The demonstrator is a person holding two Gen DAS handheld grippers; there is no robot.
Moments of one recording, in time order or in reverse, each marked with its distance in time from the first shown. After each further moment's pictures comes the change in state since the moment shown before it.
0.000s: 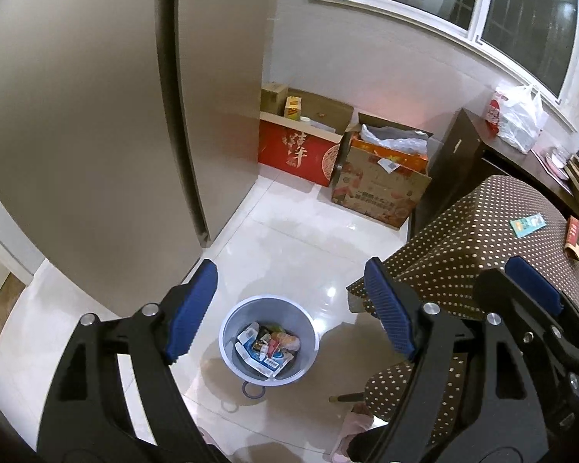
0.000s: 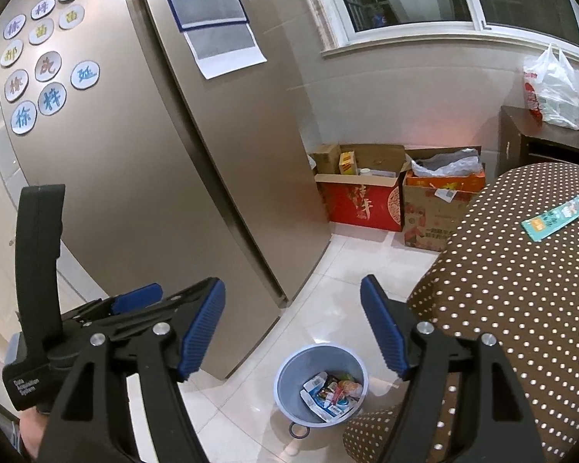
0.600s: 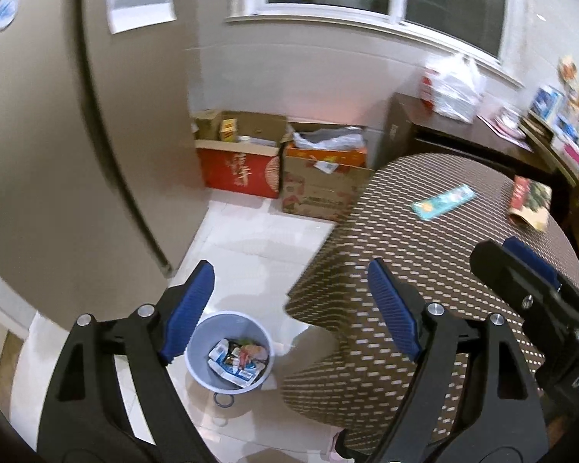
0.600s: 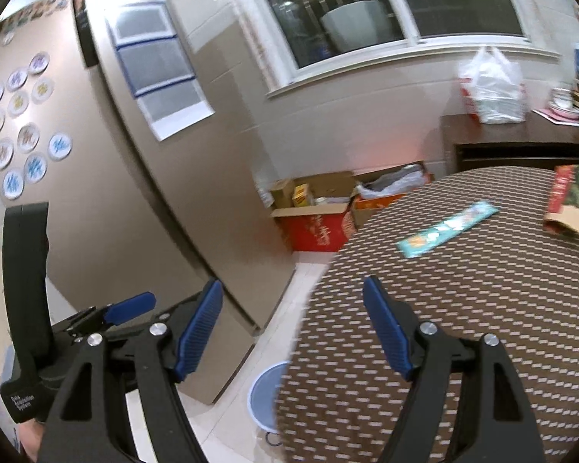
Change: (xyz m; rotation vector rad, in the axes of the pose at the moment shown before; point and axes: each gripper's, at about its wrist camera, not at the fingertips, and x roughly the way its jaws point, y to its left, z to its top) left arm -0.036 -0.145 -0.004 0.212 -0.045 -0.106; right arm -0.112 -0.112 0.005 0.138 -0.135 -0.110
